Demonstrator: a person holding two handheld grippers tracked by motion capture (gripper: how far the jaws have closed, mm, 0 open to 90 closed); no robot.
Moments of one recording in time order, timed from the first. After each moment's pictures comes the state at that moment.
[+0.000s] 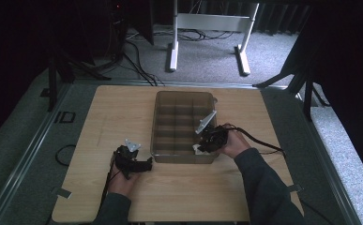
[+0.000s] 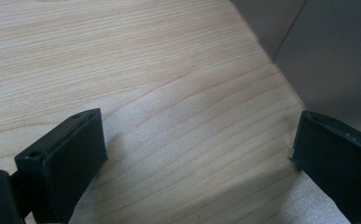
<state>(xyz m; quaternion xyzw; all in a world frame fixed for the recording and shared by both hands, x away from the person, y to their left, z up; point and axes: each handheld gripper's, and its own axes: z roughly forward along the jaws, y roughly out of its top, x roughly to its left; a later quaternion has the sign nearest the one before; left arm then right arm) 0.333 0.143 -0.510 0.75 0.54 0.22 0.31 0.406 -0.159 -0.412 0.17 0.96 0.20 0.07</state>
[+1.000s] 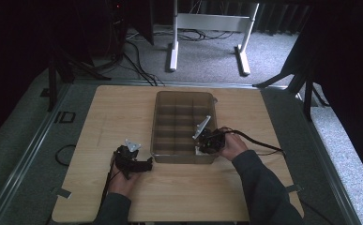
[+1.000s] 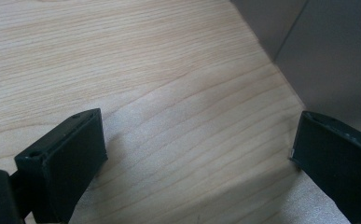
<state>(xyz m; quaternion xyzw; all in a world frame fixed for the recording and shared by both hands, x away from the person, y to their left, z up) 0.333 0.143 -0.510 0.75 0.54 0.22 0.31 0.401 -0.154 -0.424 0.16 0.97 0.16 0.08</state>
